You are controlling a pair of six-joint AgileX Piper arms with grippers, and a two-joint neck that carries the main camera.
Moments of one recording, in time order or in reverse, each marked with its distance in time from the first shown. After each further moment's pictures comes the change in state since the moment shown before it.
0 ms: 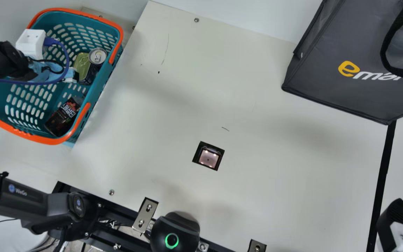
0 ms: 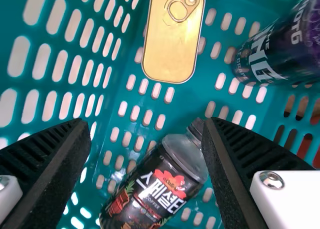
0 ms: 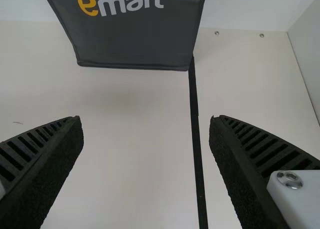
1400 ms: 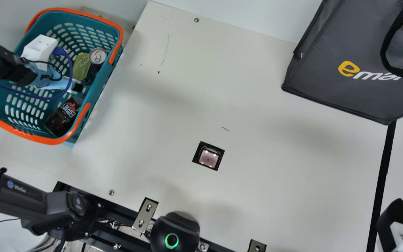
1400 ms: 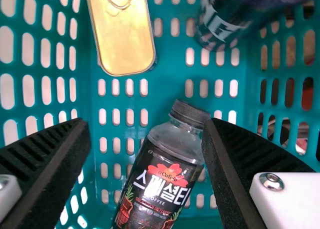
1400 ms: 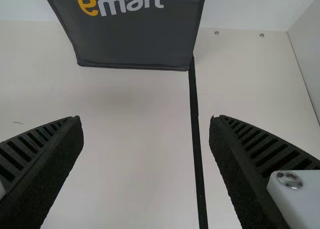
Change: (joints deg) left arm 3.4 1.4 0.2 -14.2 4.6 32.8; right arm 0.0 0.0 0.0 0.0 0.0 0.0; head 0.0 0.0
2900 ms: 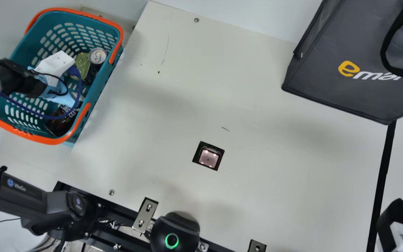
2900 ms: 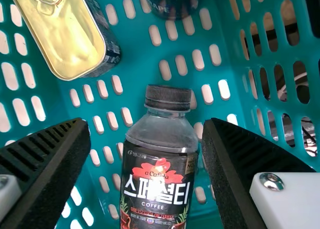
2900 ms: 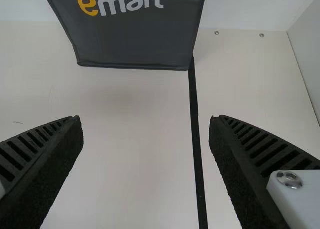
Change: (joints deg) left arm -0.2 1.3 6.6 -6.8 -5.9 23.4; right arm 0.0 0.0 0.0 0.0 0.0 0.0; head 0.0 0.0
